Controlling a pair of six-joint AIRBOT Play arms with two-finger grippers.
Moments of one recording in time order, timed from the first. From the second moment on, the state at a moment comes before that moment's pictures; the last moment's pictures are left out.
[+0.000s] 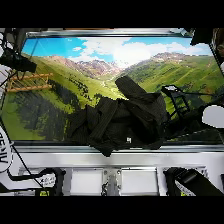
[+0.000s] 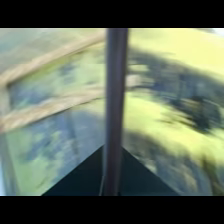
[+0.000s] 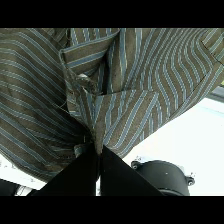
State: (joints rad) left arm 0.08 -1.45 1.80 1.65 -1.31 -1.08; right arm 0.46 -0.85 1.17 -1.43 1.73 1.83
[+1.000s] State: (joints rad) left arm -0.05 -0.98 1.13 1.24 -1.81 -0.42; right arm 0.46 -0.85 1.17 -1.43 1.73 1.83
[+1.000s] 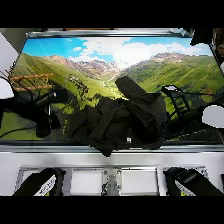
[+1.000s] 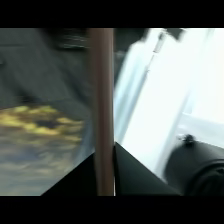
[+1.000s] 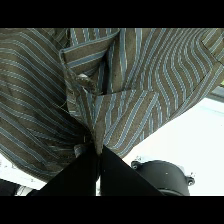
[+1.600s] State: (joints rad) left arm -0.05 -1.01 0.86 1.15 -1.76 -0.34; right arm 0.46 -0.85 1.17 -1.43 1.73 1.83
